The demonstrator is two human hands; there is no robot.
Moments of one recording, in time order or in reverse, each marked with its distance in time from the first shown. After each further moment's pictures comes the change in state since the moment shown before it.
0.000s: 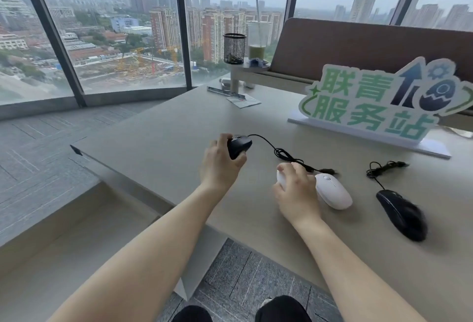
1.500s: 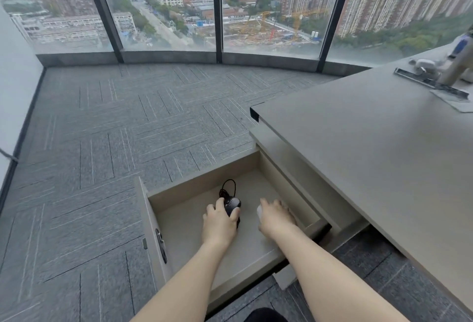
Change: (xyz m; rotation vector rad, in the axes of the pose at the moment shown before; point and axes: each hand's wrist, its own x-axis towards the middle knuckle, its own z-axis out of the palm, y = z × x) left_hand -0.109 -0.351 -0.169 0.210 0.070 -0.873; right_hand -0.063 -0.265 0.331 -0.366 -0.897 -0.350
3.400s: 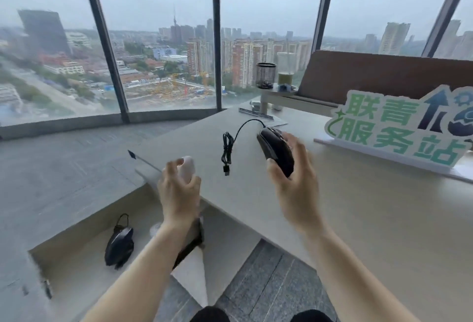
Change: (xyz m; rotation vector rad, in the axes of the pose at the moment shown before) left_hand -0.220 0.215 -0.020 -0.480 0.255 0.591; right_hand -0.334 0.208 -0.160 0.811 1.226 -0.180
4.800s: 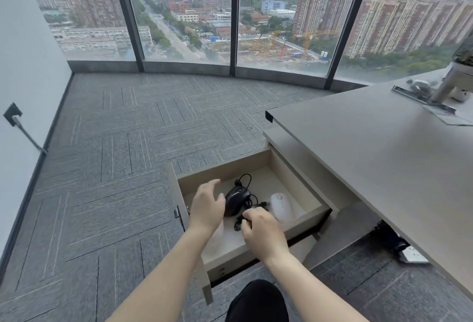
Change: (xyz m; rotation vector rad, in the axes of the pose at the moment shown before) left_hand 0.035 -0.232 -0.171 0.291 -0.064 -0.341; right_hand -0.160 0.005 0.334 -0.310 -0.979 -0.024
